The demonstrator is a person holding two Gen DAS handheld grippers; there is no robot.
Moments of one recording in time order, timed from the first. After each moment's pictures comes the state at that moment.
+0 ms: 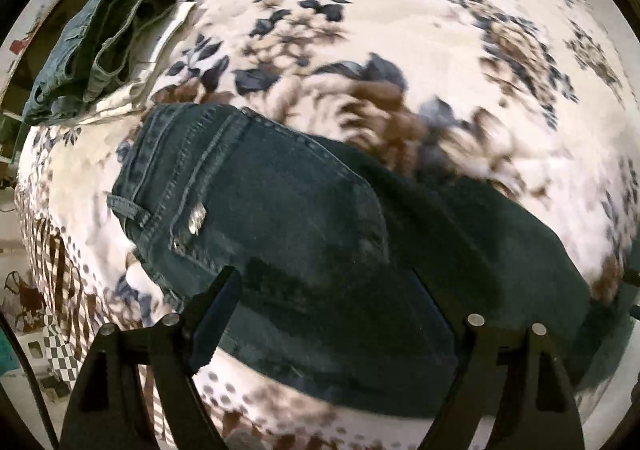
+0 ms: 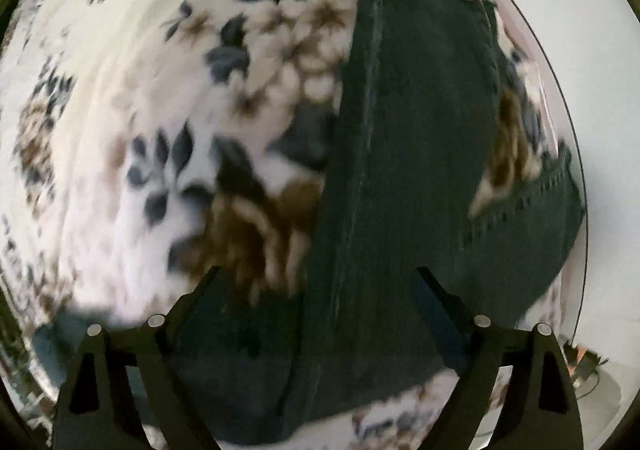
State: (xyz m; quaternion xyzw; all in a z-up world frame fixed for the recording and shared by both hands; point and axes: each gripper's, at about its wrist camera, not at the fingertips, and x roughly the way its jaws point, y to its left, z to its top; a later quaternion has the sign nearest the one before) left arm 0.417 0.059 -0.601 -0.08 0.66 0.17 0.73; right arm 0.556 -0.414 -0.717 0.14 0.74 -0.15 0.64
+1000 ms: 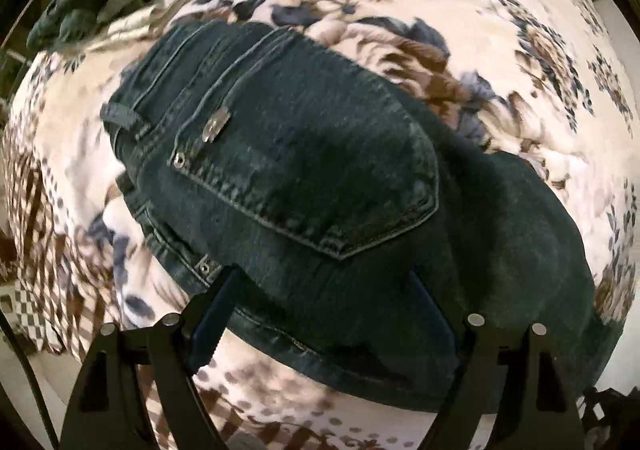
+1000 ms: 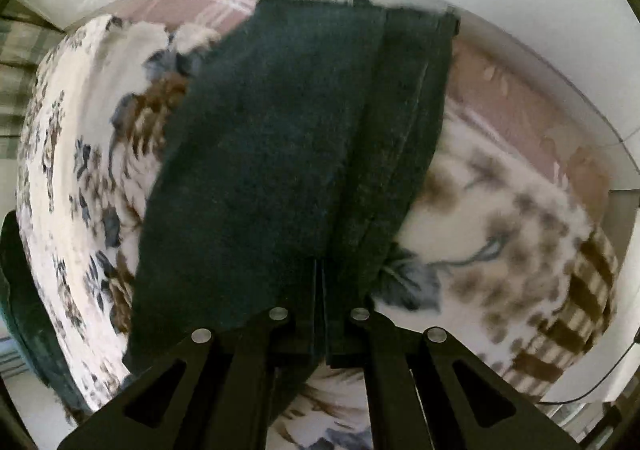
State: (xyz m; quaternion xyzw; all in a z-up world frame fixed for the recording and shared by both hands) left arm 0.372 0.073 -0.628 -0.16 0.66 0.18 0.71; right arm 0.348 -0.567 -0.738 0.44 0.58 -0.28 0.63
